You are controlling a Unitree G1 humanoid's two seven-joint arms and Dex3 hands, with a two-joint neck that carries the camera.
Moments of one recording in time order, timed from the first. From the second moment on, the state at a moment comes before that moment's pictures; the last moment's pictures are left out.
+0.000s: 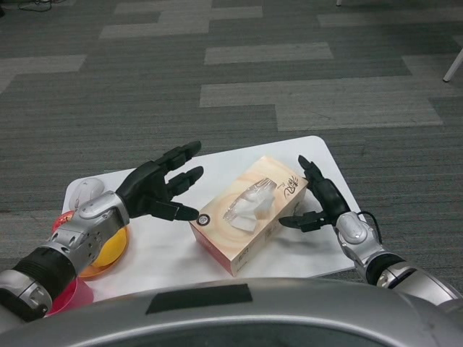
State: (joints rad) left arm -0.37 0.40 -0.62 0.55 -0.74 -0.19 -0.50; right arm -0.23 -0.36 0.38 1.07 0.17 -0.64 -0.09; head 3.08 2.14
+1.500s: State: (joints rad) left arm -0.38 0.37 -0.65 0.71 -0.45 -0.14 -0.55; right arm -0.25 -0.39 0.45 1.06 0.18 -0.64 -0.12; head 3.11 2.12
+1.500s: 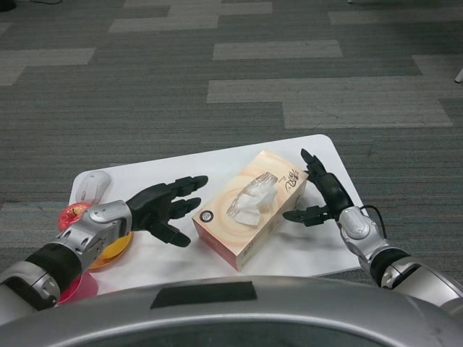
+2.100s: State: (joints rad) left arm -0.43 0.25 -0.62 0.81 -0.40 -0.15 -0.51; right arm -0.25 -0.39 0.47 1.06 0.18 -0.64 -0.13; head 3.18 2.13
